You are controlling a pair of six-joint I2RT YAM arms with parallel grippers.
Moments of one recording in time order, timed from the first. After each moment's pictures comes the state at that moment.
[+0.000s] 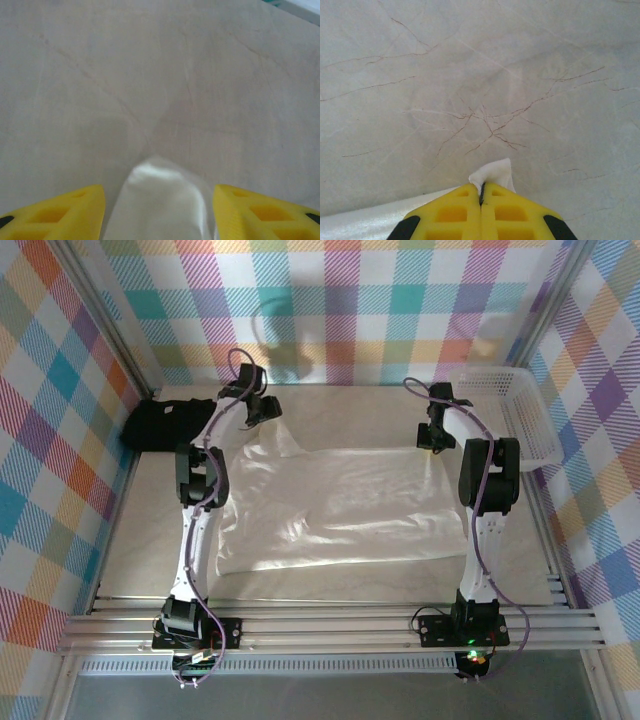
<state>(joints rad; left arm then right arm) -0.16 2.65 2.49 -0.78 0.03 -0.44 0.05 2.28 1.82 -0.77 0.08 0.15</state>
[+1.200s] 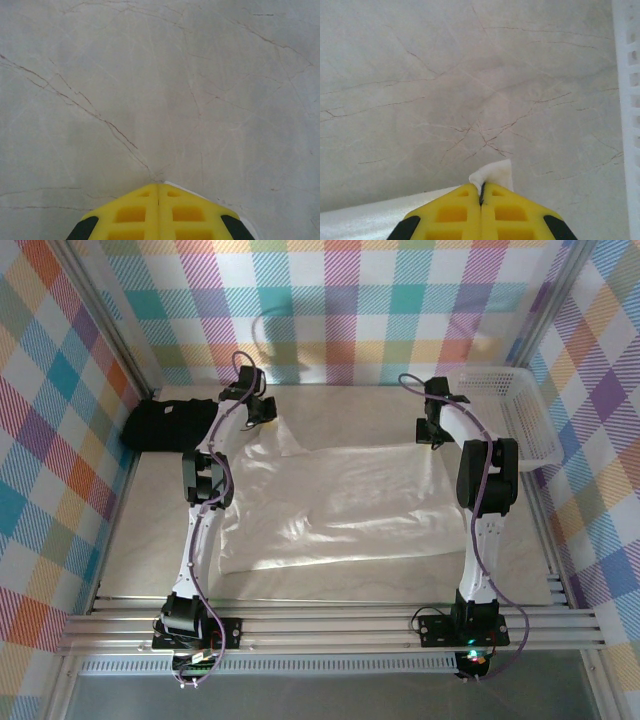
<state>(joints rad) -0.15 2.77 2.65 -0.84 0.10 -0.34 0.08 2.26 1.85 -0.77 0.19 0.12</state>
